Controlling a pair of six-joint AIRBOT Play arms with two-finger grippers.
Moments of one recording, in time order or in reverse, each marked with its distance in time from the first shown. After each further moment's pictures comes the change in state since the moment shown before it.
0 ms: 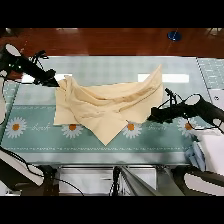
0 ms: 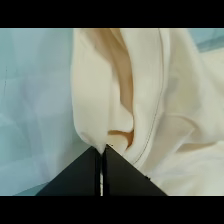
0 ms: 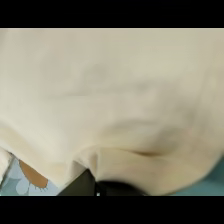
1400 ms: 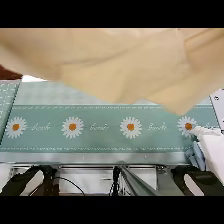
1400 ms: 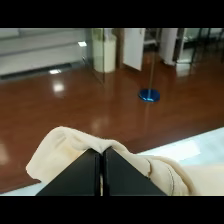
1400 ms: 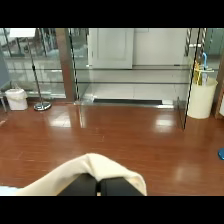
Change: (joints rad) left arm 0.001 1.037 0.315 -0.105 0.175 -0.043; right arm 0.045 0.679 0.972 -0.466 0.038 0.183
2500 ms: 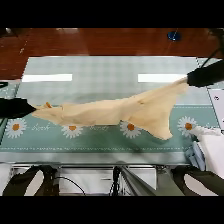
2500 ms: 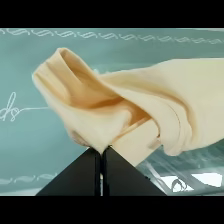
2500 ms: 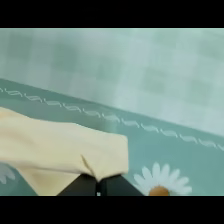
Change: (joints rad) left arm 0.000 0.146 -1.122 0.211 -0.128 -0.093; right arm 0.000 -0.464 -0.245 -0.084 0.460 -0.145
